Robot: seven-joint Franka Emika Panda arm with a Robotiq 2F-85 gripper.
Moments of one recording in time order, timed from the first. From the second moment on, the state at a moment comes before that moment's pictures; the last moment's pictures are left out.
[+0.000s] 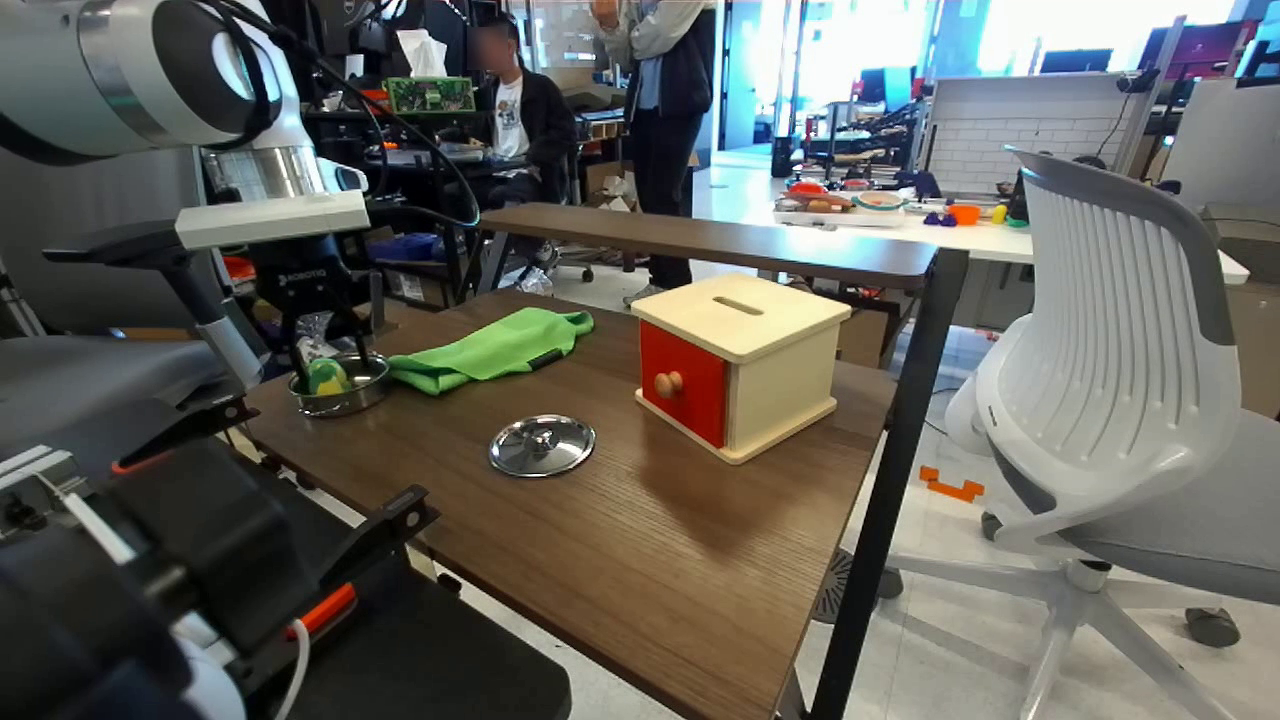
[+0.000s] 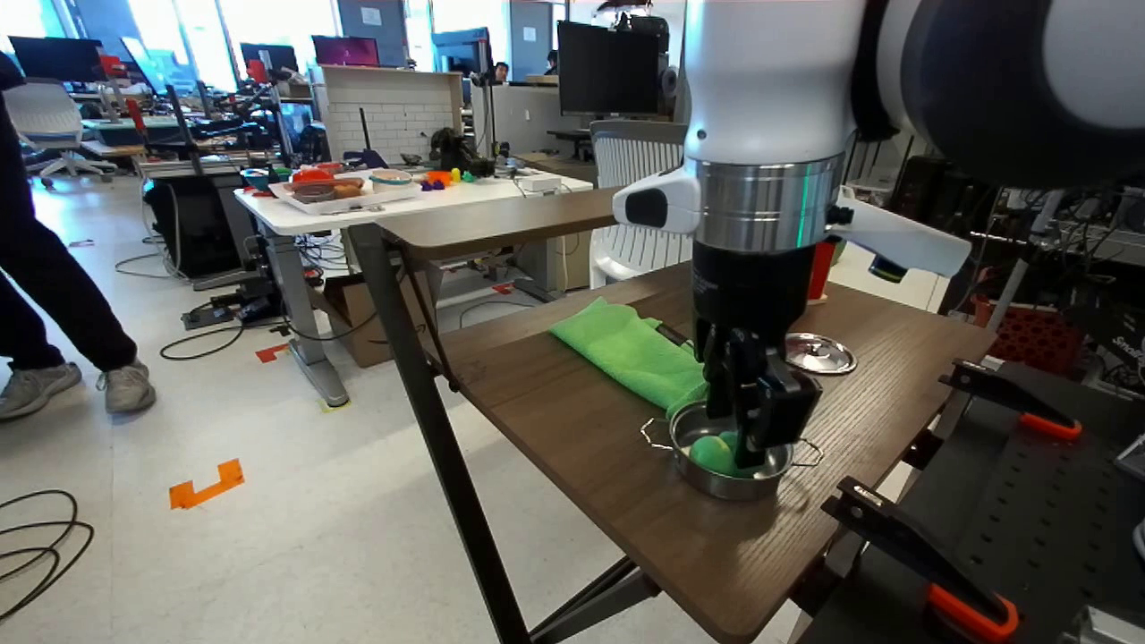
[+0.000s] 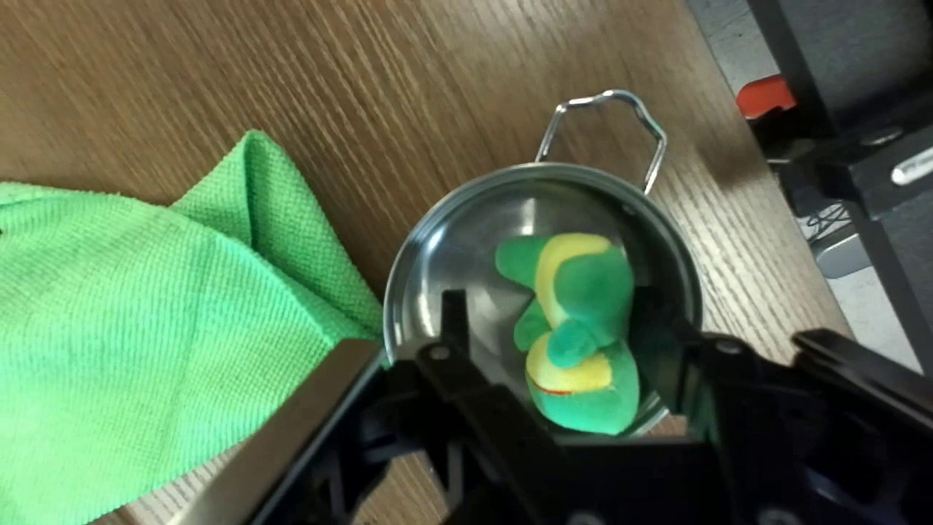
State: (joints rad) arm 0.17 0.40 0.14 -2.40 -0.44 2.71 -0.37
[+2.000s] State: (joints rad) arm 0.22 0.17 0.16 -2.39 -0.40 2.58 -0.33
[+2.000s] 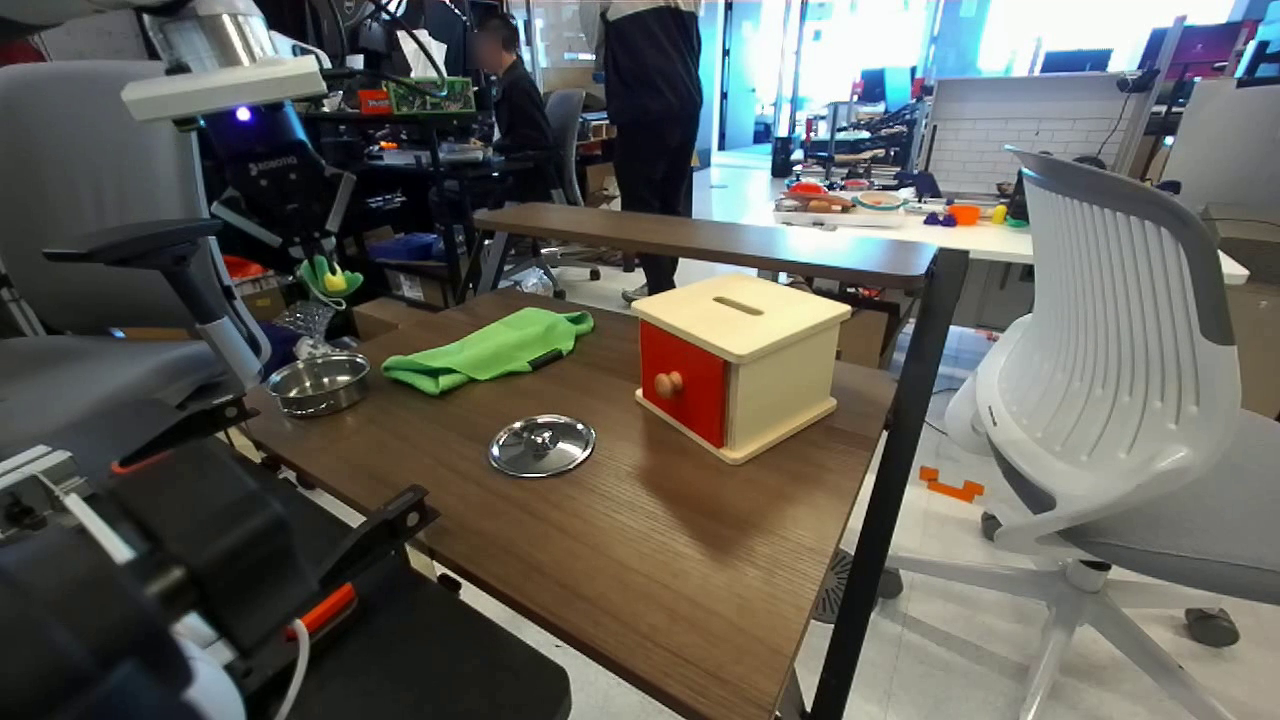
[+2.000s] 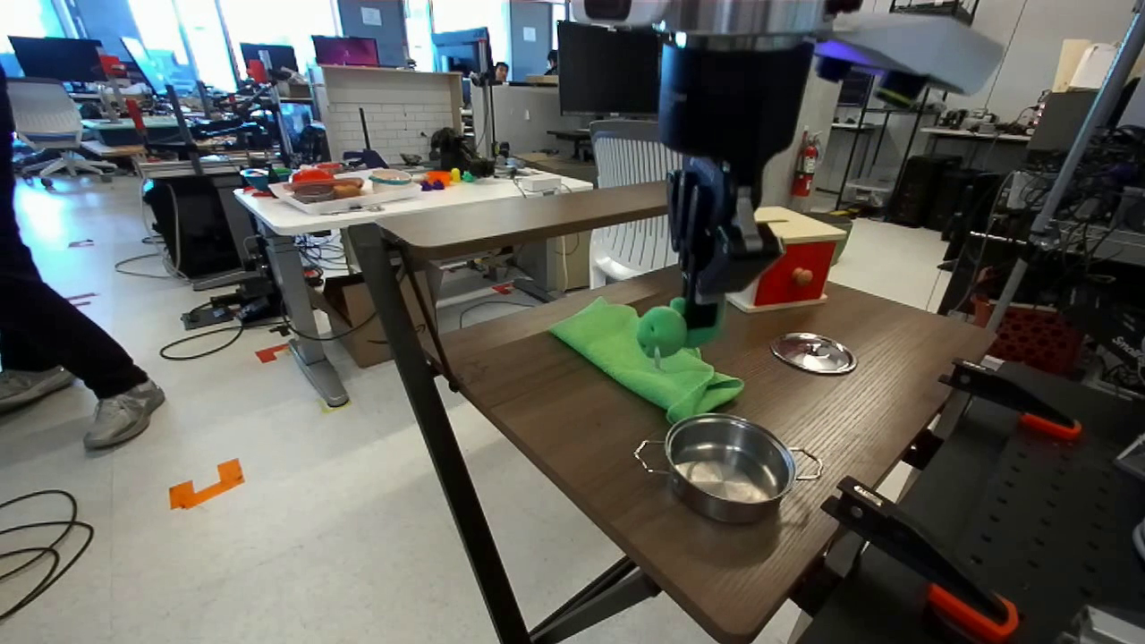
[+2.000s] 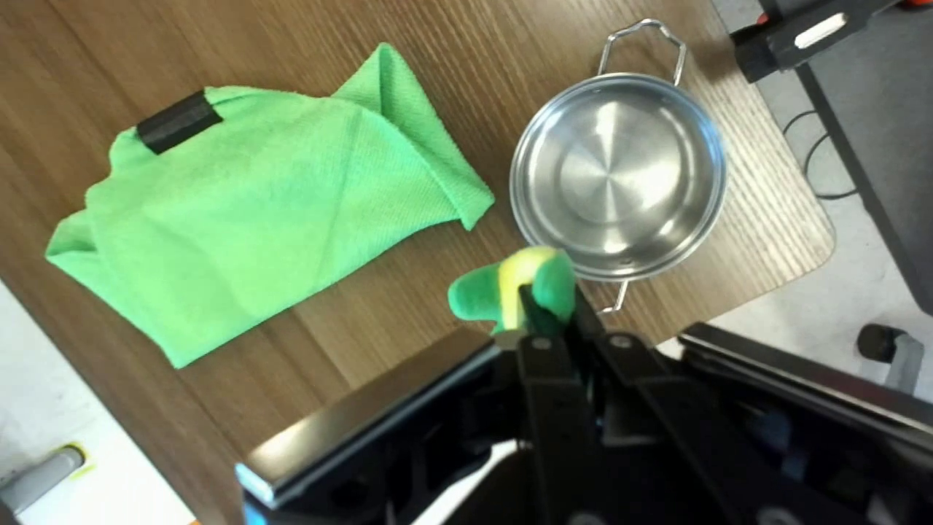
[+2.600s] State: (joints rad) arm 0.21 0.29 0.16 -2.15 -0.38 2.57 -0.37
